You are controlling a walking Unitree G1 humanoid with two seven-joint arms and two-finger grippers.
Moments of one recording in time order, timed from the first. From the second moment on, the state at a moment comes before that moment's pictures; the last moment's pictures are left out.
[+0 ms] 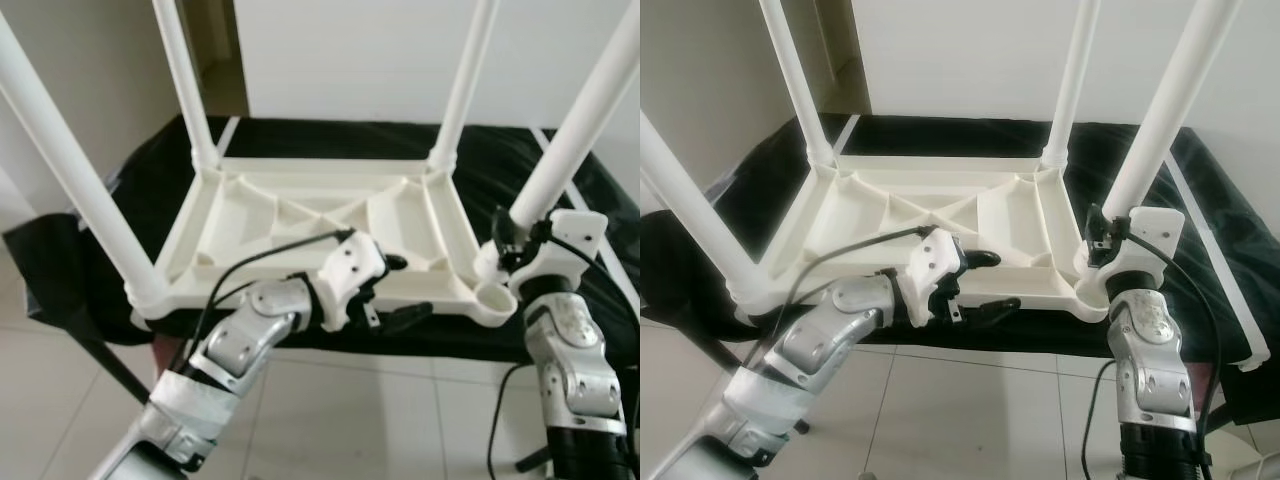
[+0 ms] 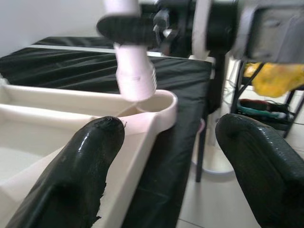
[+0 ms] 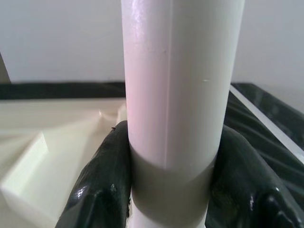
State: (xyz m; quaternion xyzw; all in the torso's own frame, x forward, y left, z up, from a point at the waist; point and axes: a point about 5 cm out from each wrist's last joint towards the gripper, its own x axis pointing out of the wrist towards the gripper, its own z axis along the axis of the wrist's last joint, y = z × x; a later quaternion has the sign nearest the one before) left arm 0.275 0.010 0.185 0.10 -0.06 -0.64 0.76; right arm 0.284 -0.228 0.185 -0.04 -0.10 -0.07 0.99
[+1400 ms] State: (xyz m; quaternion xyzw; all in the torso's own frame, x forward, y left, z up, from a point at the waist) left arm 0.270 0.001 0.171 0.05 0.03 -0.64 0.77; right arm 0.263 -0.215 0.145 -0.11 -0.12 -0.03 0.99
